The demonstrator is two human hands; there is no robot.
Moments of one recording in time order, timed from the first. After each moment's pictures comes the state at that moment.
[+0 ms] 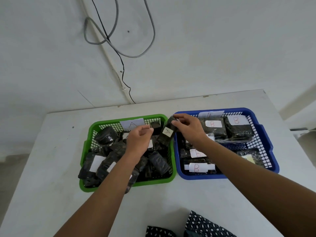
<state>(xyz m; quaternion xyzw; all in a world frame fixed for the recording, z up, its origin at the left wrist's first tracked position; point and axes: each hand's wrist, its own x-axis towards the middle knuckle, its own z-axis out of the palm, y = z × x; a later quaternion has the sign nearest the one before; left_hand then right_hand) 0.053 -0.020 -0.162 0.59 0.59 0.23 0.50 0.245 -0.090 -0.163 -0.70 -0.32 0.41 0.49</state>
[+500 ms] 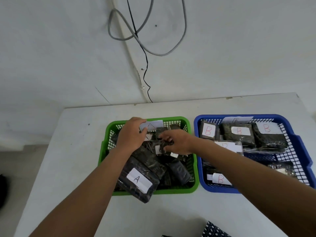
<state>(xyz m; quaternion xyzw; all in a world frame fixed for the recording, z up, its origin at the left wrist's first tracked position) -0.015 0.065 -0.167 0.82 0.51 0.11 0.24 0.180 -0.022 -0.170 -0.63 -0.65 0.42 0.08</state>
